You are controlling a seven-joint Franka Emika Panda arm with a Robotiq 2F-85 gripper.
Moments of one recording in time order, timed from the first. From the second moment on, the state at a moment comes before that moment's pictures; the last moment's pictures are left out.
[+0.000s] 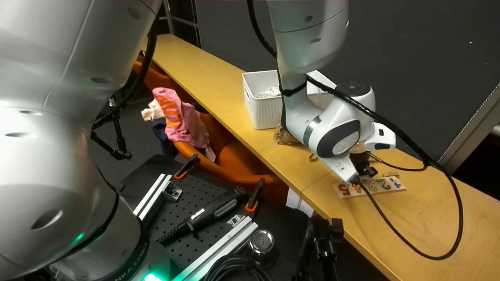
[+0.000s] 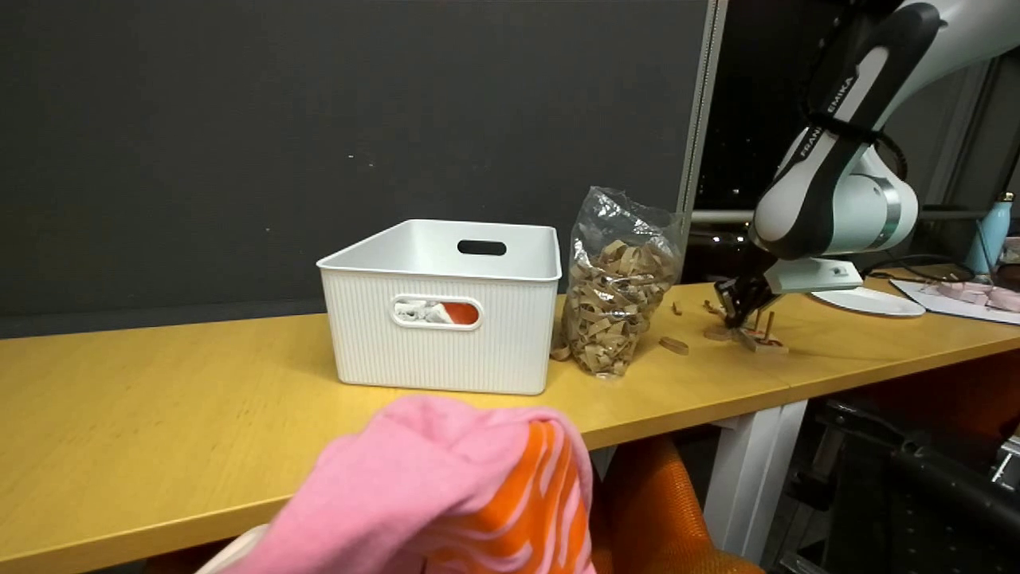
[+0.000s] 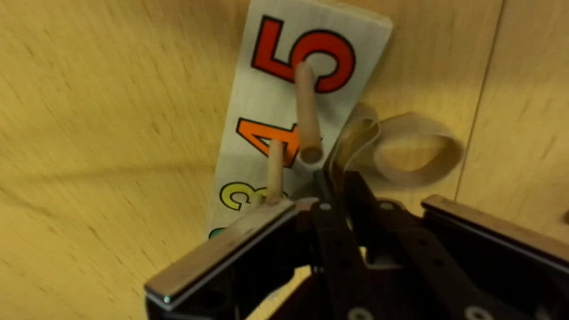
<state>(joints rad) -0.42 0.69 -0.15 -2.11 0.08 3.19 0.03</state>
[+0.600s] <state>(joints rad) -0.42 0.65 -0.14 -2.16 0.08 3.22 0.03</state>
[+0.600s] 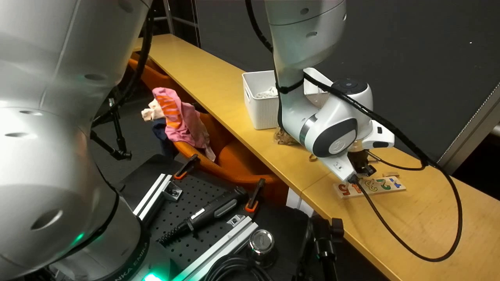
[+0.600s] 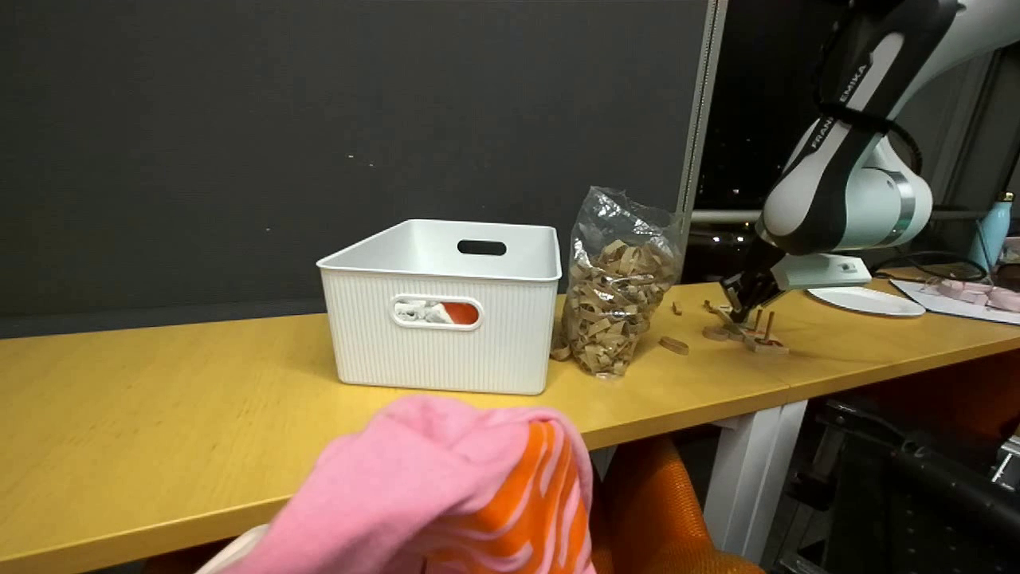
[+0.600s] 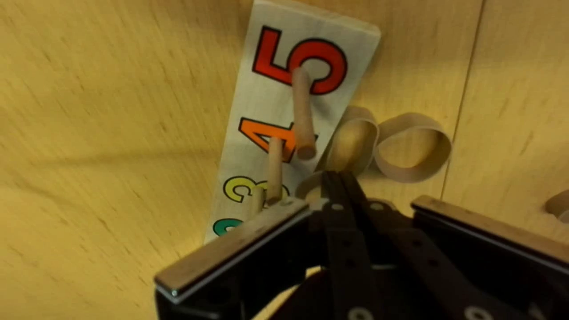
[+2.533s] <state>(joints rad) -0.41 0.64 -0.09 -2.15 0.08 3.18 0.03</state>
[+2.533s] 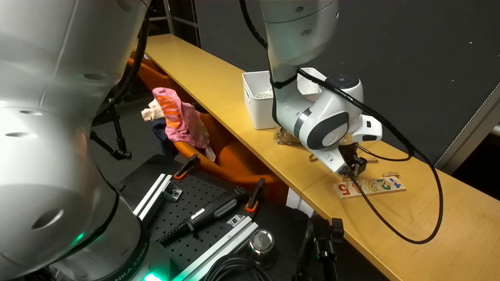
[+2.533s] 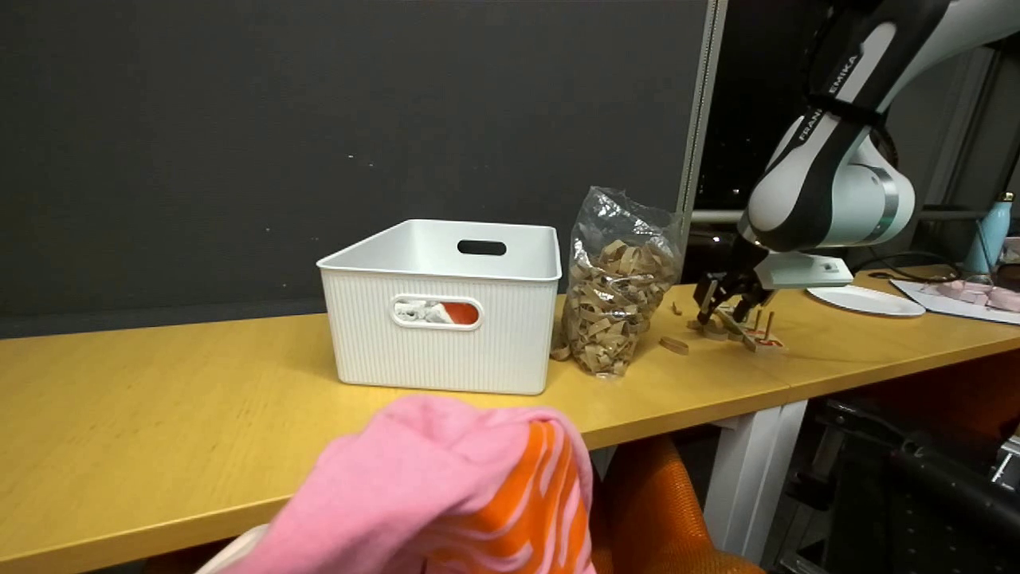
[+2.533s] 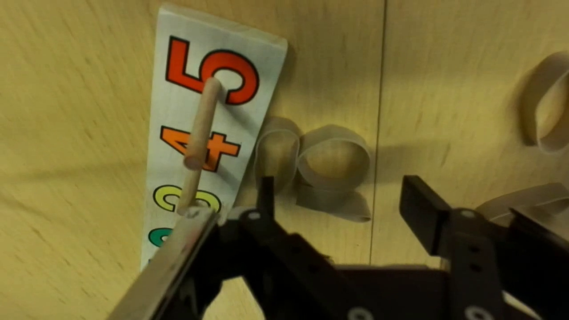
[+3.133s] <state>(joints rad) -0.42 0.69 -0.09 -2.06 0.08 3.08 0.03</state>
